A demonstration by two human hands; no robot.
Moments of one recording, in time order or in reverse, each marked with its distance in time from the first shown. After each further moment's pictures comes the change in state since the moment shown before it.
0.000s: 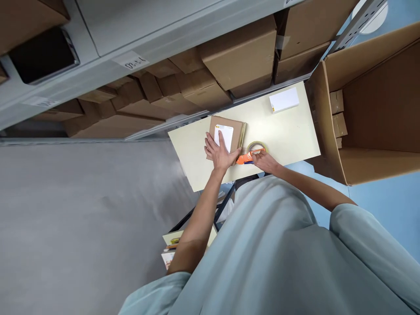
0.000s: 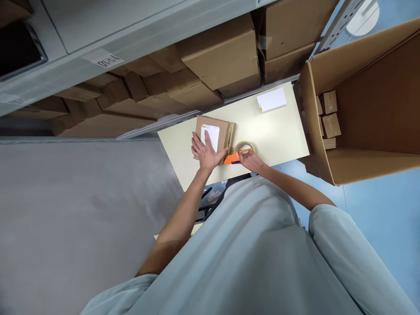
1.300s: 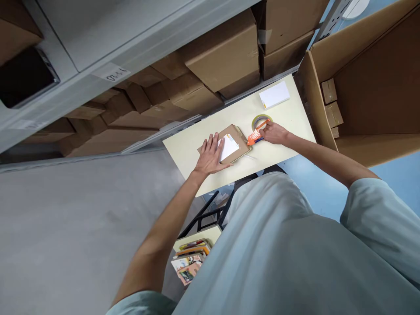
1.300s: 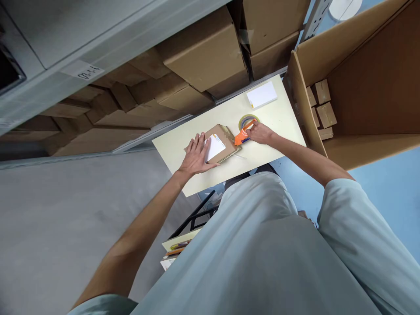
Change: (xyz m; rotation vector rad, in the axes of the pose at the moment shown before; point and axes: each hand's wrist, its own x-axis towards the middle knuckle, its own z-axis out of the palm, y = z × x) left_hand 0.035 -0.046 -0.051 0.277 -0.451 0.684; right_hand 0.003 0.122 -0.045 -0.246 -0.133 -0.028
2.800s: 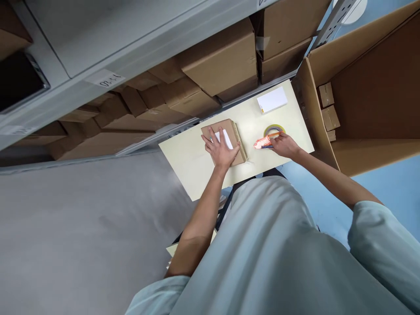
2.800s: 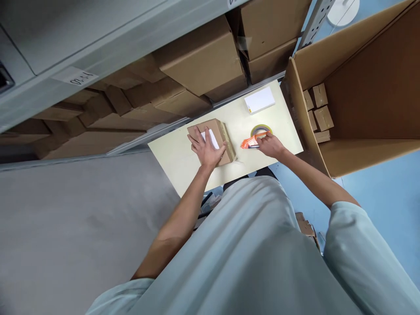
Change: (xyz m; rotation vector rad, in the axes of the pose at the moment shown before) left_hand 0.076 0.072 0.022 -0.121 0.330 -0.599; right_hand -0.067 -0.017 0.019 0.265 0.050 0.232
